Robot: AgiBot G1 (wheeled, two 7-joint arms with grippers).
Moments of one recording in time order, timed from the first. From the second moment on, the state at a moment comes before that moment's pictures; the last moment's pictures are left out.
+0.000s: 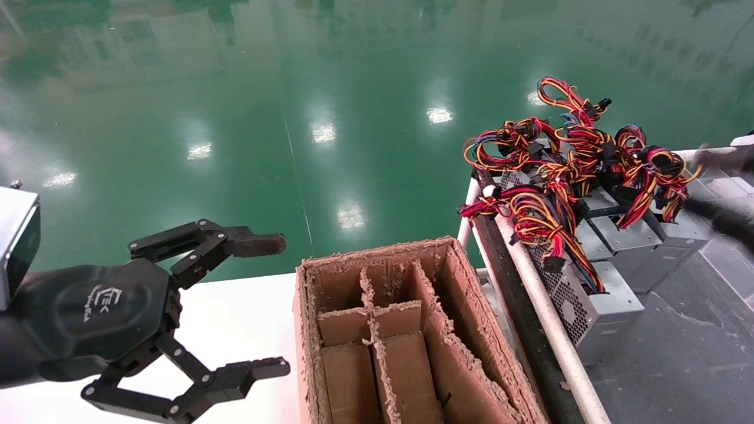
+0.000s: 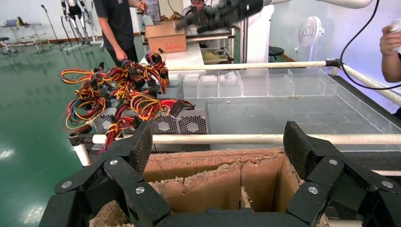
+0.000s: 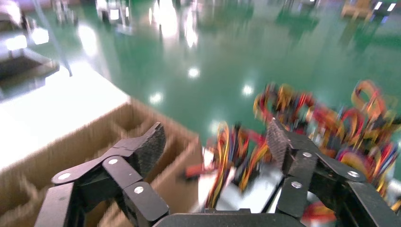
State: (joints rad) left arm -1.10 0.57 0.38 -1.26 0.66 1.45 -0.13; right arm 1.52 -0.37 -0.70 0.58 -0.64 -1.58 0.05
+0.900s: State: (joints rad) left arm -1.10 0.57 0.38 -1.26 0.66 1.45 -0.13; right arm 1.36 -0.45 -0.54 0.81 -0.61 -1.56 0.09
